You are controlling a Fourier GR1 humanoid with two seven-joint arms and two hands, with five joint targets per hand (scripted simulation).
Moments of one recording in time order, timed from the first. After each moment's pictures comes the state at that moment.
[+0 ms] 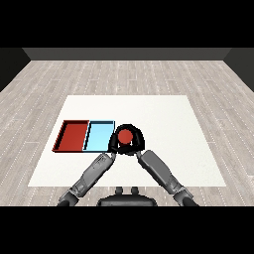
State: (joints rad) left arm -0.43 0.03 -0.54 -1.28 0.17 0.57 -0.20; right arm -0.49 -0.02 0.53 -1.34 -0.36 -0.43 -0.39
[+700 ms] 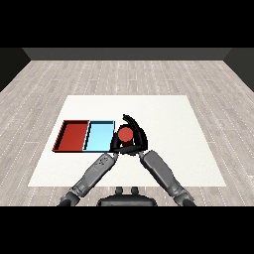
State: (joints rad) left arm -0.45 0.01 -0.56 -1.31 0.16 0.59 -0.18; right arm -0.45 -0.01 0.48 -1.44 -0.27 -0.37 -0.32
